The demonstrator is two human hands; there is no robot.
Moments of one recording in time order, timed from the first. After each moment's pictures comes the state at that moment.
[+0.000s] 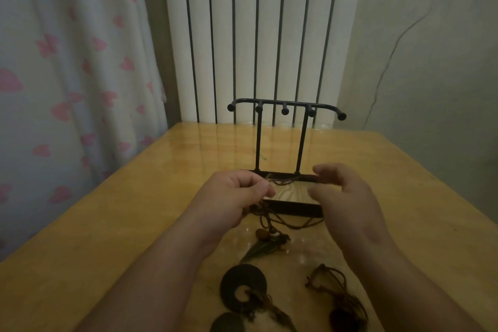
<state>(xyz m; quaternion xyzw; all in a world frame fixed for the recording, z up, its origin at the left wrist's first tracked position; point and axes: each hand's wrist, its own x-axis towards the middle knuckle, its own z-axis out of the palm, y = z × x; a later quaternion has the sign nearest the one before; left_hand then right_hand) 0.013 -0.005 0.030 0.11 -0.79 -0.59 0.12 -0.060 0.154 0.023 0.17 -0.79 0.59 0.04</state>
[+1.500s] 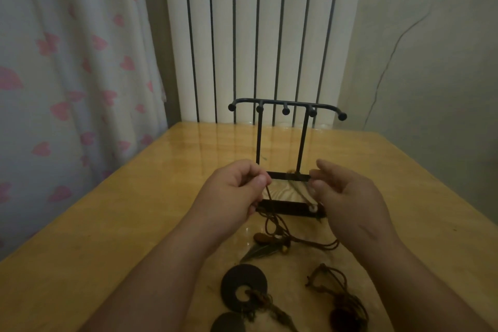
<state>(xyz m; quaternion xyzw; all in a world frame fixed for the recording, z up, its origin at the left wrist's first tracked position) 0.010 -0.002 0.028 0.08 -0.80 -0.56 0.19 -0.073 0.158 0.019 0.20 -0.83 0.52 0.08</state>
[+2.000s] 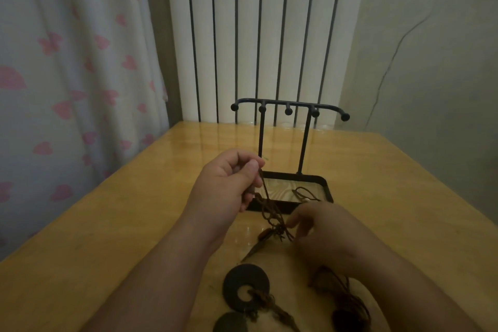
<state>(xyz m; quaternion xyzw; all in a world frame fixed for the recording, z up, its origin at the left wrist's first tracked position) 0.008 -0.006 0.028 0.07 -0.71 -0.65 0.26 -0.067 0.148 0.012 0.29 -0.93 0.21 -0.09</state>
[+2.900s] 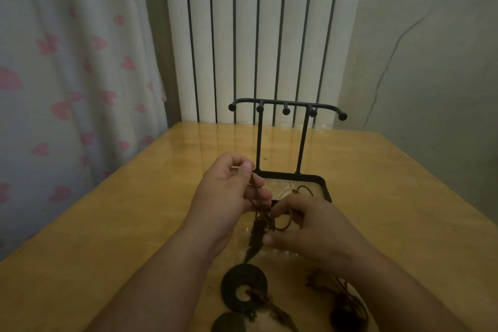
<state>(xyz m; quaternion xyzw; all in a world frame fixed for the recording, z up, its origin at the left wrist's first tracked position) 0.001 -0.001 0.022 0.11 -0.66 -0.70 0.25 -0.056 0.143 0.011 0.30 -0.89 0.33 -0.09</state>
